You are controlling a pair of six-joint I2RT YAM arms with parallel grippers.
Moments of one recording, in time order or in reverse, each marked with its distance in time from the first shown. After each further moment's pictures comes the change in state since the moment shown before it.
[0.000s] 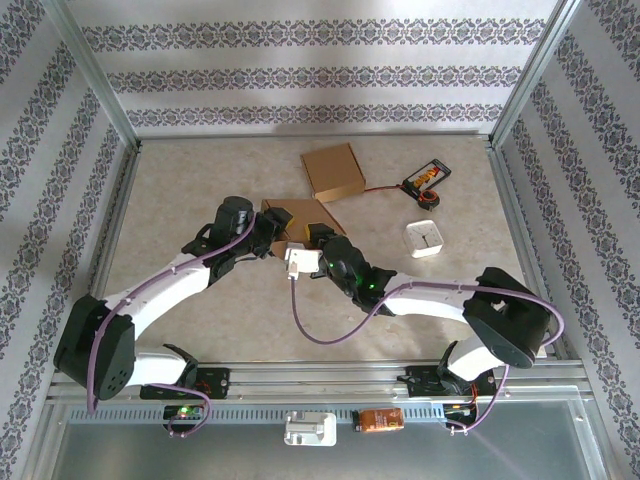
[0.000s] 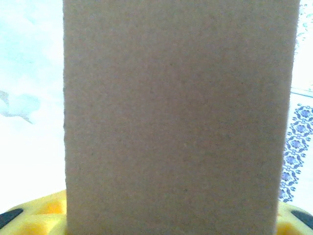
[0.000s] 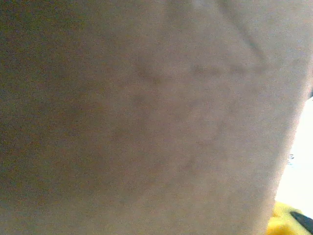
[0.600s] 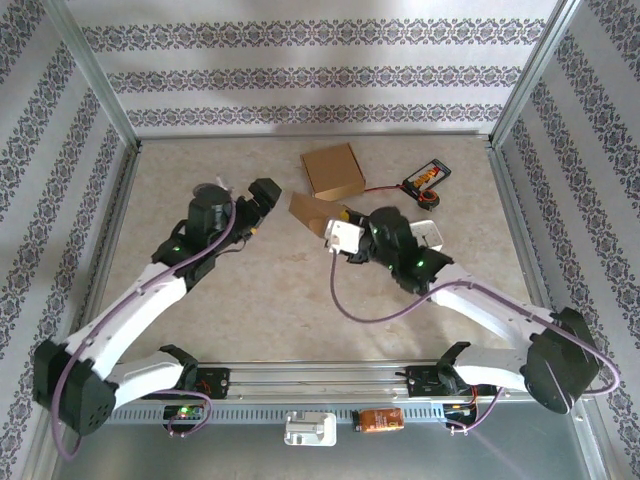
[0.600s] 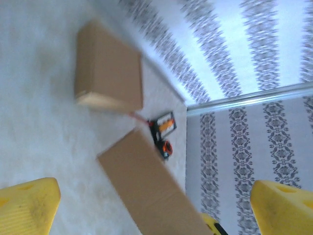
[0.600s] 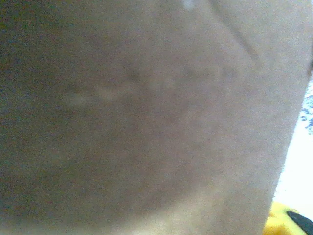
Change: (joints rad) left arm 0.006 -0.234 0.143 -0.168 -0.243 0.428; right arm -0.284 -0.302 0.137 -0.621 -0.404 0.164
